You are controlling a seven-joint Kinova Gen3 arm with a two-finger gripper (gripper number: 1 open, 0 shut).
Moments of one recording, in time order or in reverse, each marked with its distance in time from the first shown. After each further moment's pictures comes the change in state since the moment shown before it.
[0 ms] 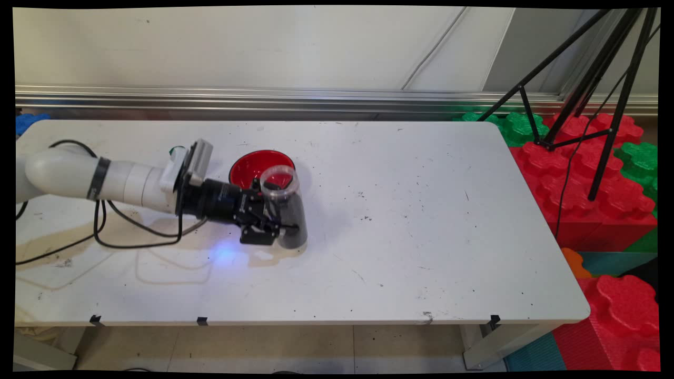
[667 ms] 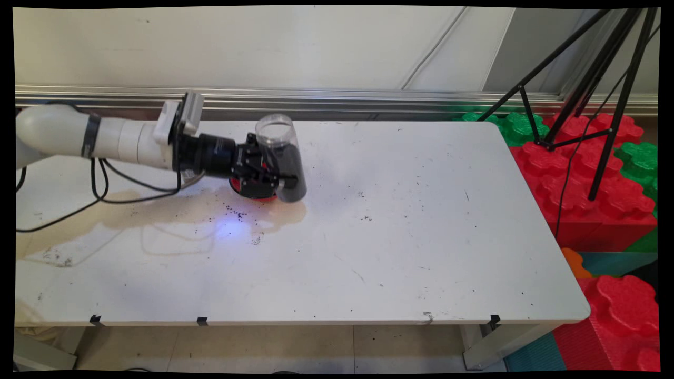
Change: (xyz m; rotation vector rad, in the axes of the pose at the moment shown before) arm 0.046 -0.050 -0.025 0.077 0.037 0.034
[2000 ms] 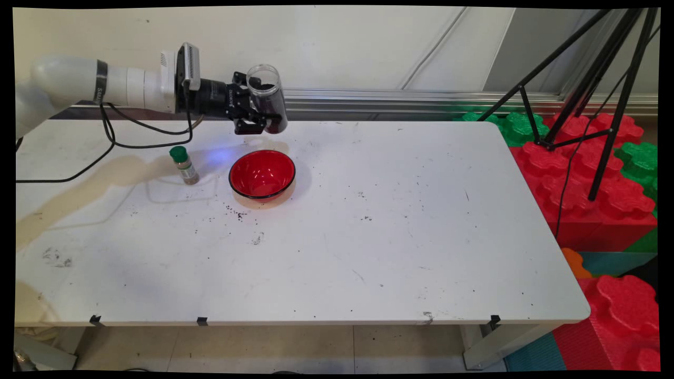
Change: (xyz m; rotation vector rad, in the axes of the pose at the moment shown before) arm 0.005 -0.130 -0.029 0.196 -0.074 0.330
